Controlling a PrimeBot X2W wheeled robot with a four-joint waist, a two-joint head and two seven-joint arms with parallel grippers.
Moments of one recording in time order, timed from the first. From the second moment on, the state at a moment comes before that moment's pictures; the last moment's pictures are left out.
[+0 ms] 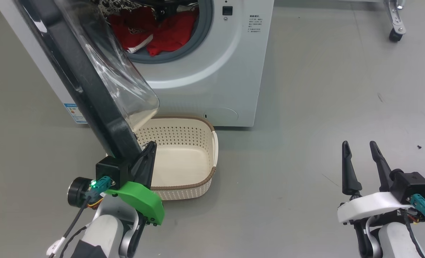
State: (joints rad) left arm -0.27 0.03 -0.34 0.29 -0.35 0.00 -0.06; right arm -0.08 -0.06 0.04 0.23 0.28 0.06 -0.26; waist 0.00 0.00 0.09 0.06
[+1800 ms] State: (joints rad) left arm -0.26 0.08 -0.16 0.34 -0.45 0.08 -0.17; right arm -0.05 -0.05 0.04 0.23 0.24 0.09 -0.26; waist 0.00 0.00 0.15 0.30
